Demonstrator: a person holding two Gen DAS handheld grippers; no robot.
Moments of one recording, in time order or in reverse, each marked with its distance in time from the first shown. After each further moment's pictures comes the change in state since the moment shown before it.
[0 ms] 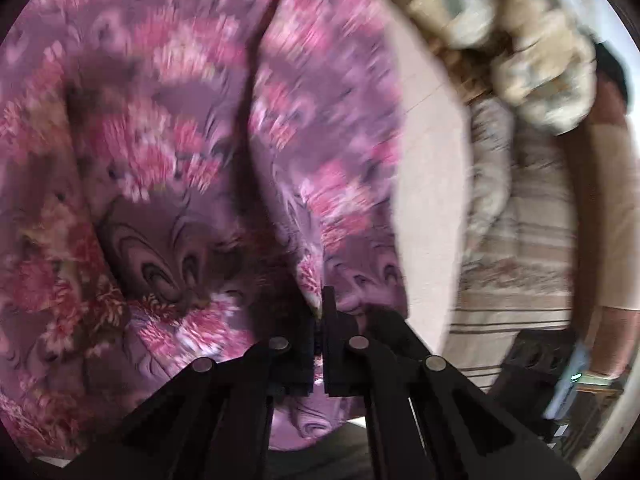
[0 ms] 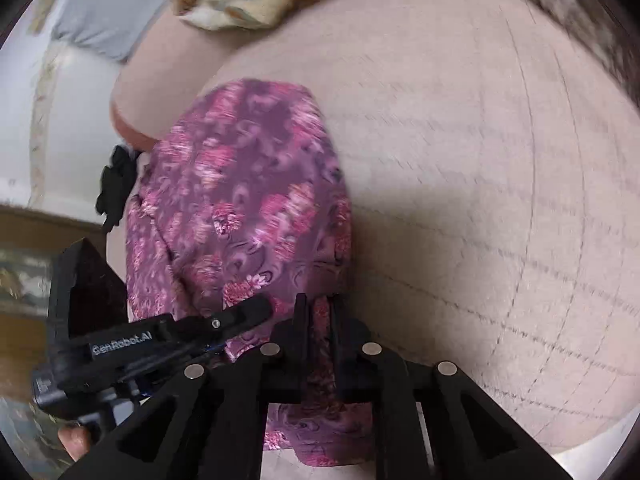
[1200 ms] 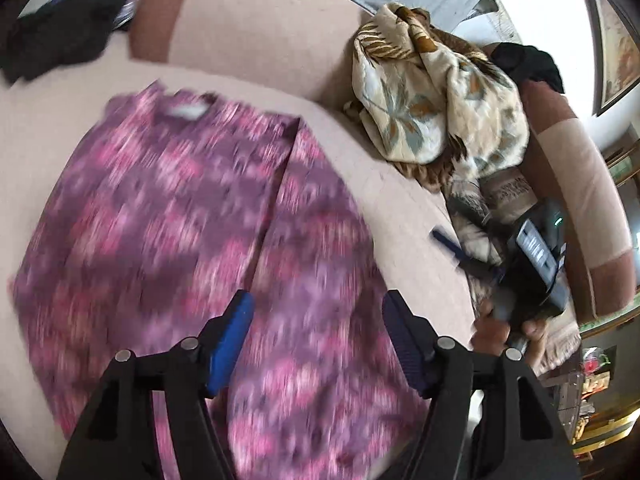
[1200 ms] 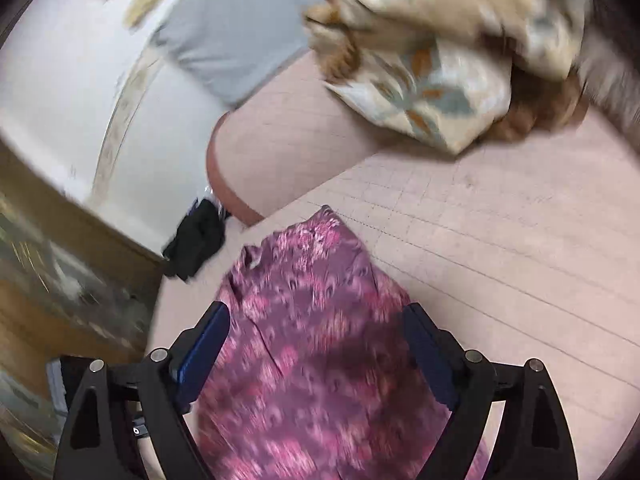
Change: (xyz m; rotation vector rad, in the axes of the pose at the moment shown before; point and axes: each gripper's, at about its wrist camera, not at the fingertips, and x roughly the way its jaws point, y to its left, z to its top) left arm -0.173 0.037 0.110 0.350 -0.214 0.100; right arm 0.019 0.151 0.096 -0.138 -0.208 0.200
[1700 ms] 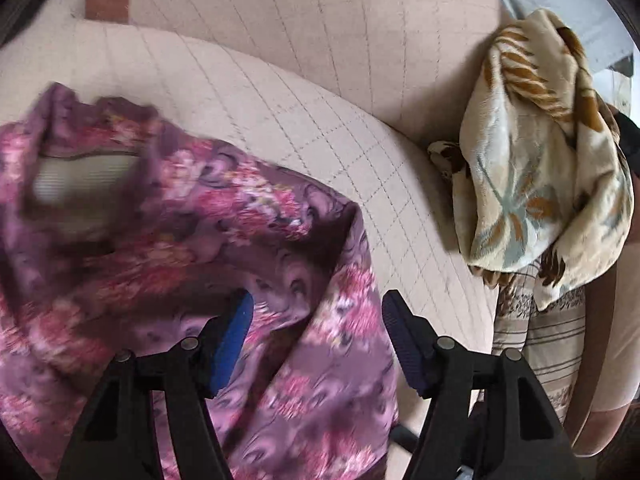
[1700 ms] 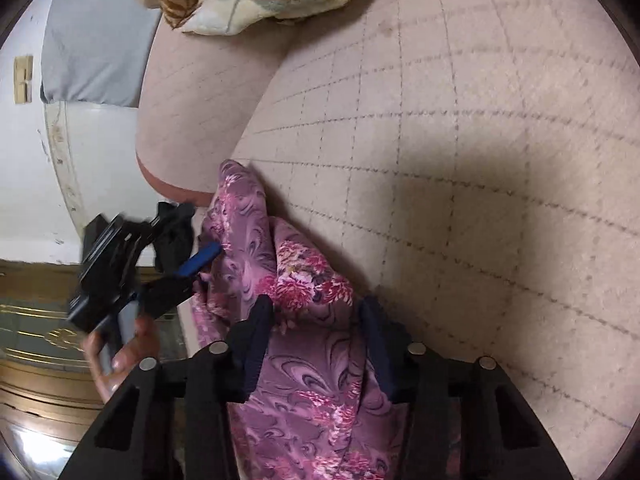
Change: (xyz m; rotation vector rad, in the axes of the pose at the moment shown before) left arm 0.174 0.039 0.152 -0.289 0.141 0.060; right arm 0.088 -0.096 -0.013 0.358 0.225 0.085
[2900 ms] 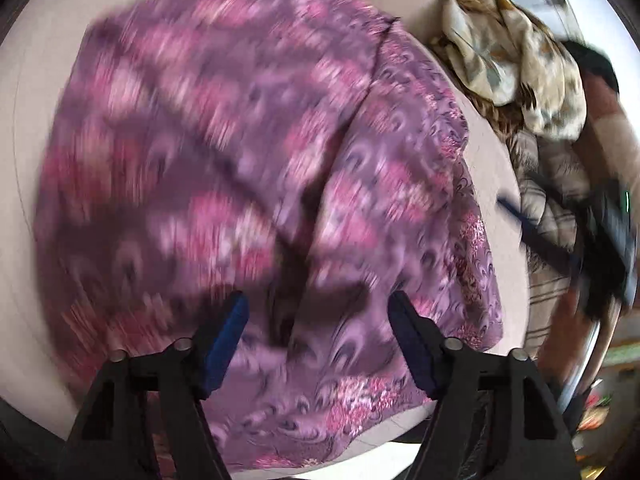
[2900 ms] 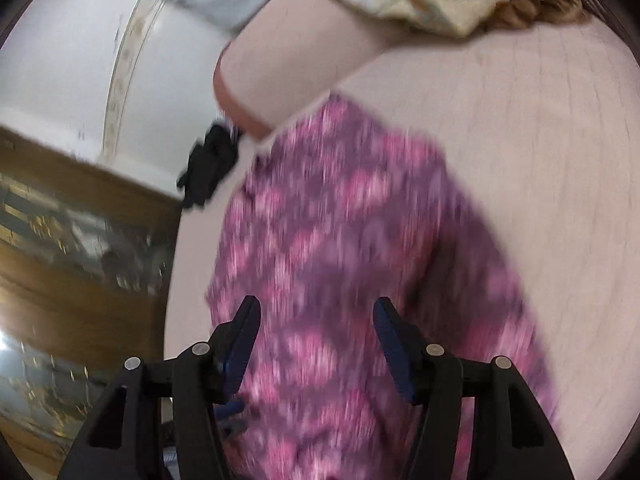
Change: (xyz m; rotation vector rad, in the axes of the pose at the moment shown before) left arm -0.123 0.138 -0.356 0.026 -0.072 0.029; right arm -0.040 0.054 -0.151 -0.371 0.014 -0.063
